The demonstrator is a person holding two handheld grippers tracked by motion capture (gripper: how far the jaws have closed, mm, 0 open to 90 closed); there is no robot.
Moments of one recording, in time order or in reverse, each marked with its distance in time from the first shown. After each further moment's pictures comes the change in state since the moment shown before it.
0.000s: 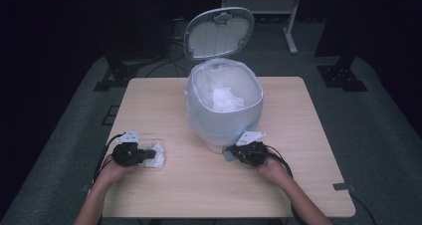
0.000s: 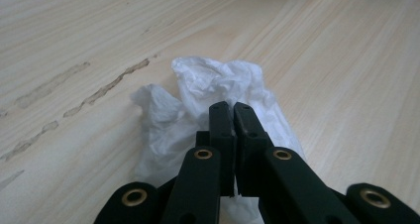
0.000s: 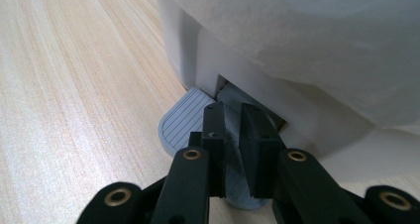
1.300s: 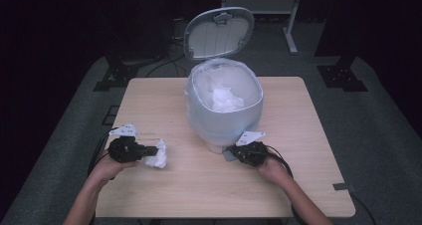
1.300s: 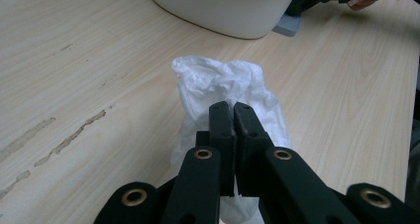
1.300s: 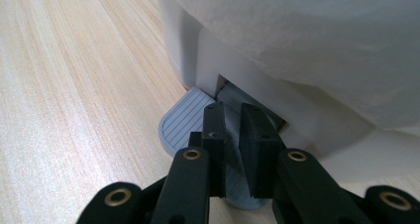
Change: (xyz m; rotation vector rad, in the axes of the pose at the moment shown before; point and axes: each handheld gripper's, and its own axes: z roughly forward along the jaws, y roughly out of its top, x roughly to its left) left arm -0.023 0.037 -0.034 -0.028 -0.110 0.027; right arm 0.000 0.000 0.000 0.004 -0.003 -0.002
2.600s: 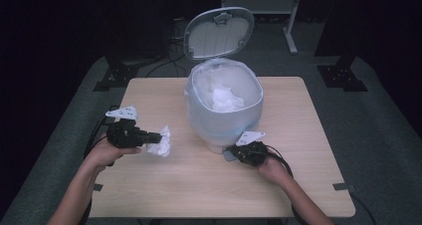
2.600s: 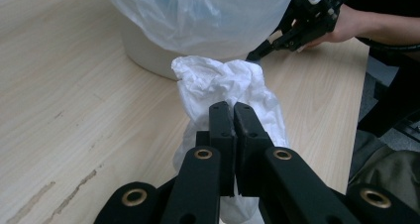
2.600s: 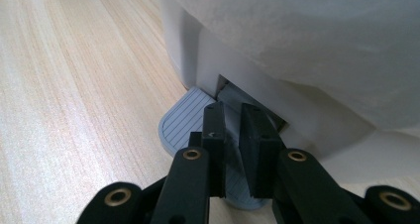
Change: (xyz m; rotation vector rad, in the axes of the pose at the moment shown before) left arm -0.019 0.062 -0.028 -0.016 -0.060 0.051; right arm -0.001 0.000 0.000 0.000 0.005 -0.004
